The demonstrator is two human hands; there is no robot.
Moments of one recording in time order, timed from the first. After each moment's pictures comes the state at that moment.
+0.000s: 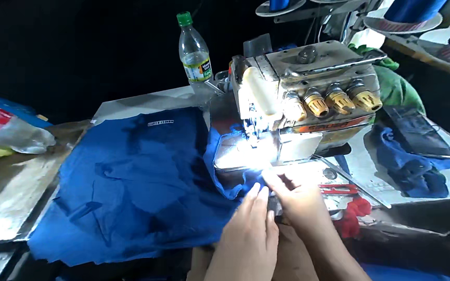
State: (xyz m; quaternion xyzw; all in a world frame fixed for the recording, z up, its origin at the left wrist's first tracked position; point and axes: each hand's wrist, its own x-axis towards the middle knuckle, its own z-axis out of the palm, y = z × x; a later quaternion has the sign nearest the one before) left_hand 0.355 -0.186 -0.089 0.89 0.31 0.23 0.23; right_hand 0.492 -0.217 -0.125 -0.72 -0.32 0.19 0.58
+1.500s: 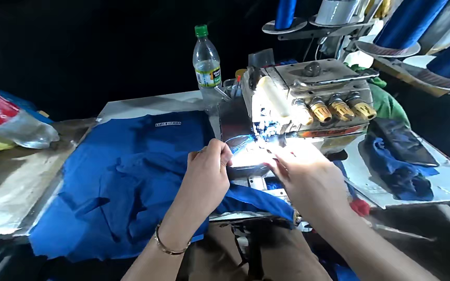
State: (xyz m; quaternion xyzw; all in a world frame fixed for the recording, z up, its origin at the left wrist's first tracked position) left_hand 0.336 -0.084 -0.051 0.89 0.32 0.25 0.19; right_hand 0.501 -0.207 -0.076 -0.75 -0.57 -0.20 0.26
